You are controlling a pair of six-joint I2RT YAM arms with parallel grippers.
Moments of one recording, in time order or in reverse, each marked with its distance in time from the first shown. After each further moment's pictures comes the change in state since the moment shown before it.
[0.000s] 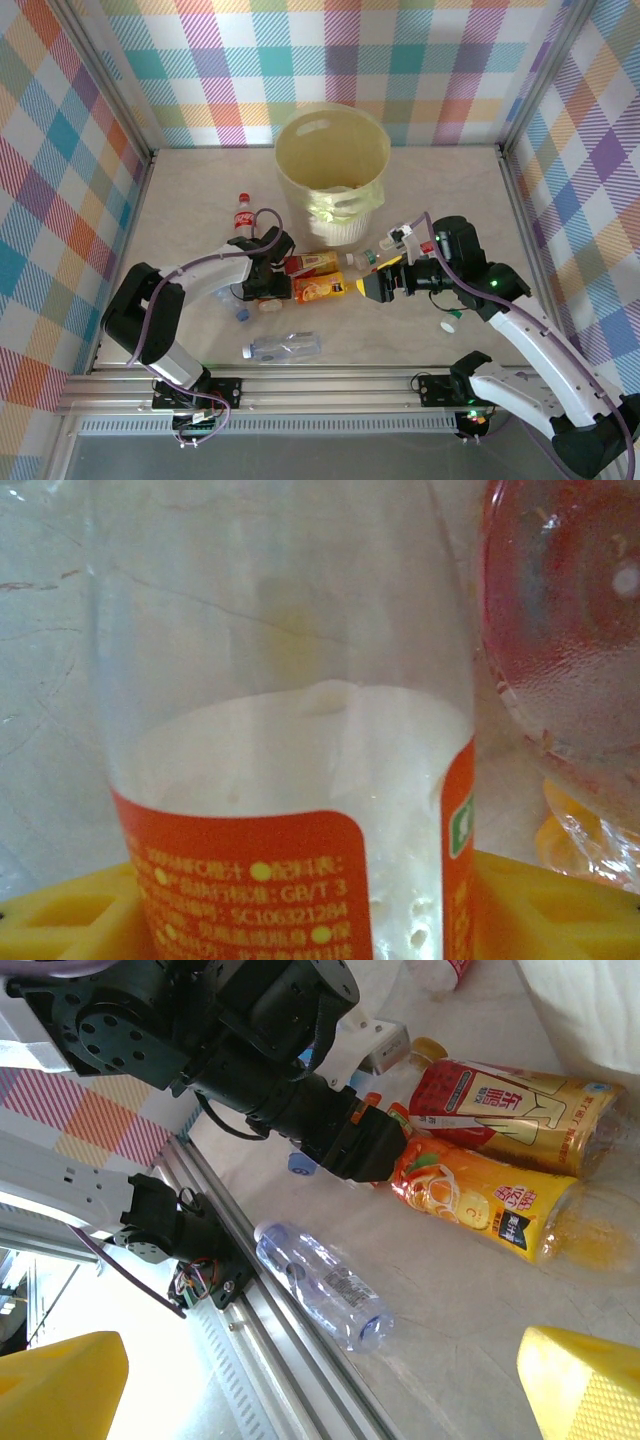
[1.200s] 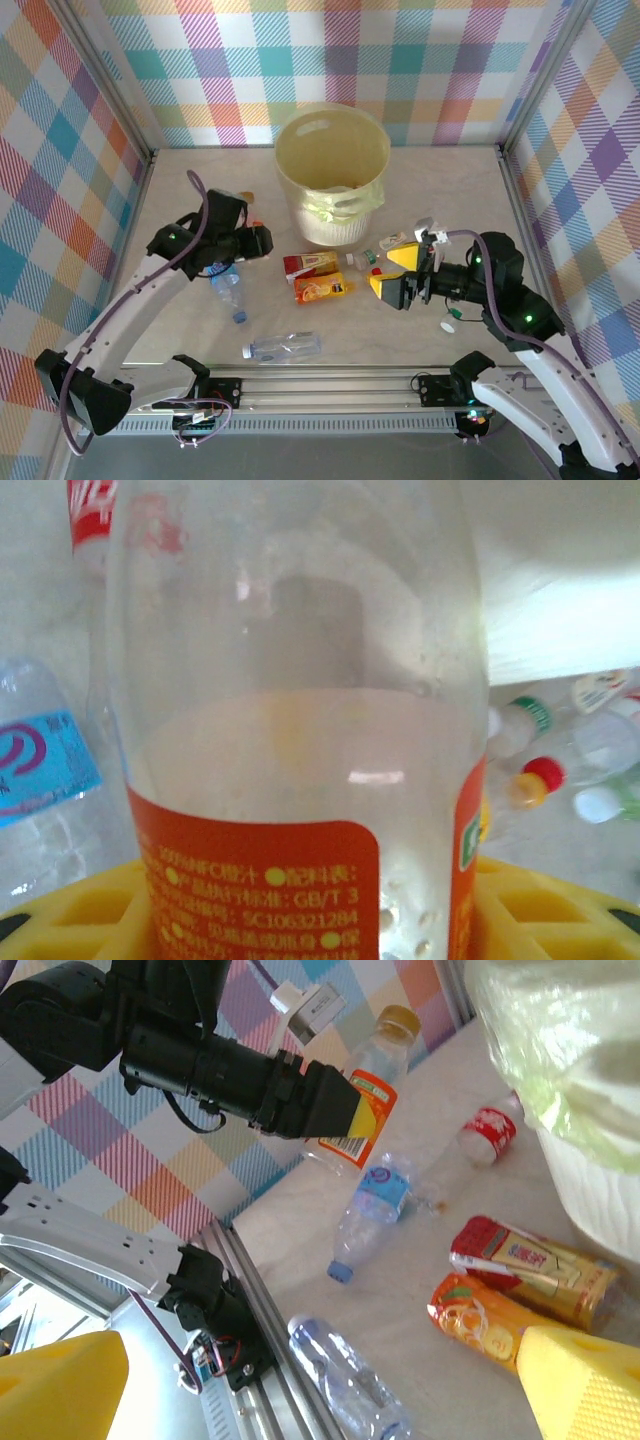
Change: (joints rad) left arm 0.101 -0.417 0.305 -0.177 0.021 0.019; right arm 0.000 -0.240 -0.013 0.177 0.011 0.023
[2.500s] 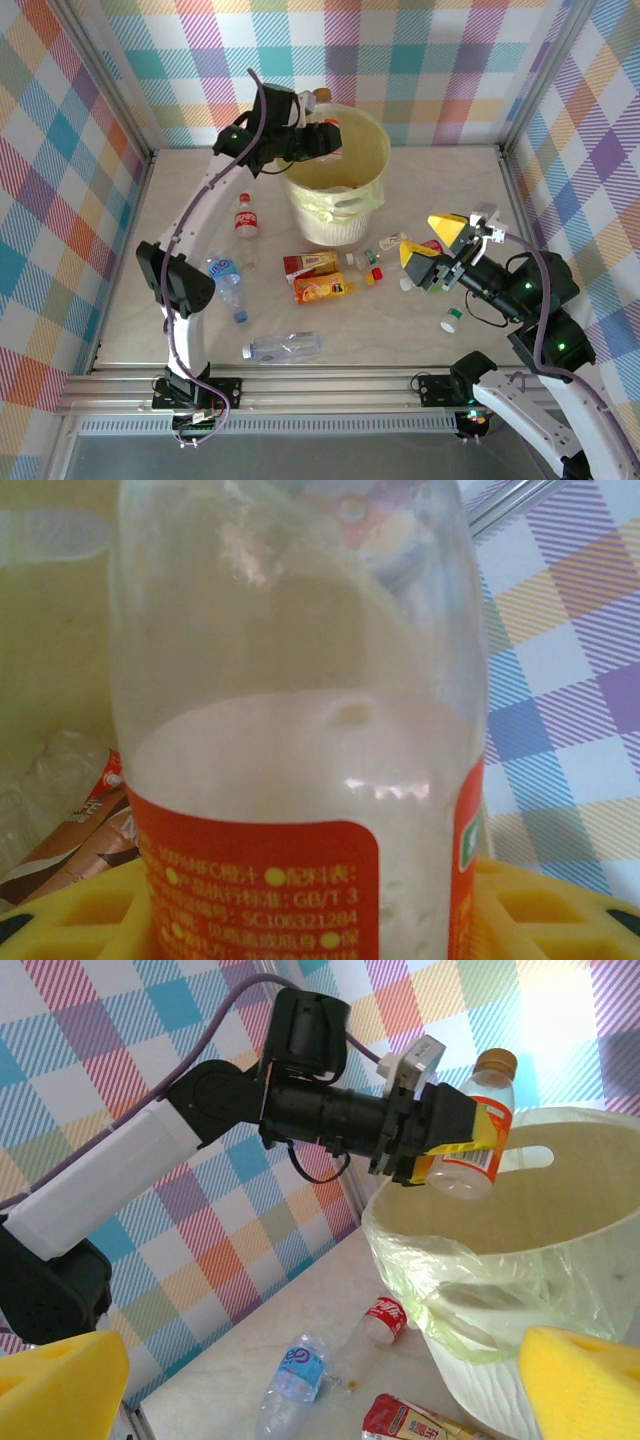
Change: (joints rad) left arm 0.003 0.816 1.008 0.120 0.350 0.036; right arm 0.000 -0.103 0.080 0.132 0.330 0.036
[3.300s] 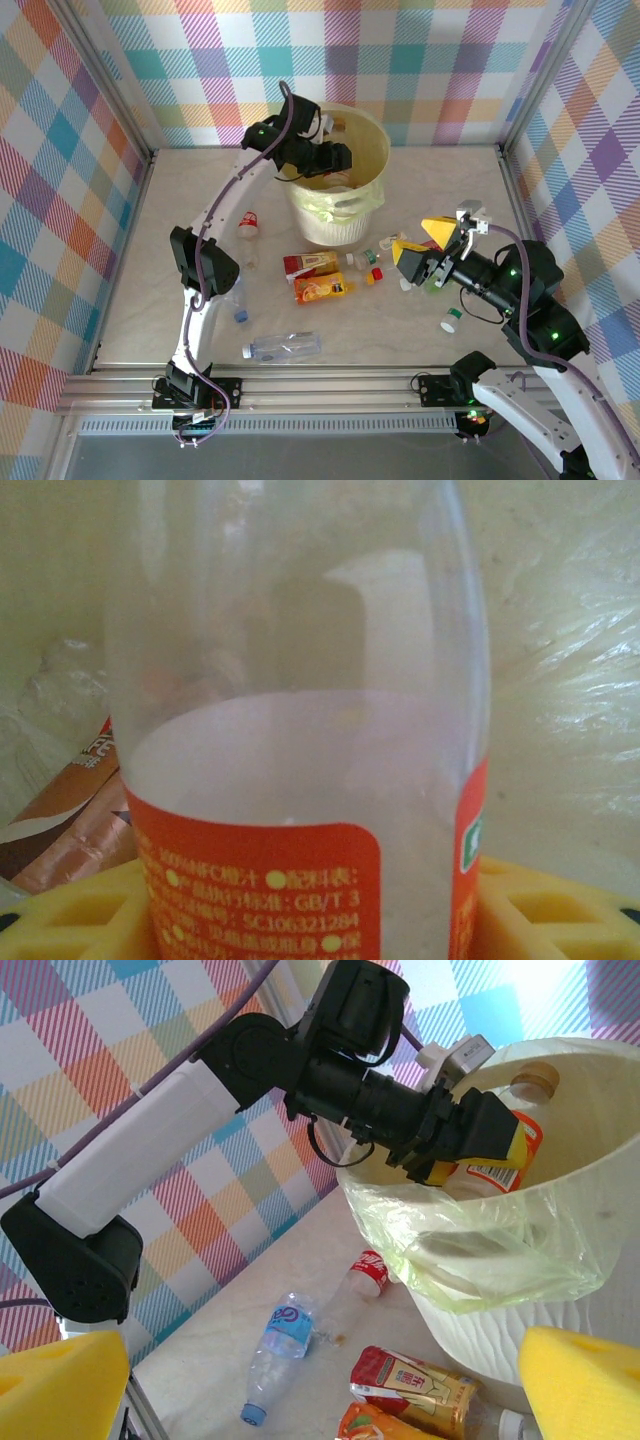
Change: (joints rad) left arm -0.027 0.225 0.212 -0.236 0.023 0.076; right arm 0.000 0.055 0.016 -0.086 0.011 0.000
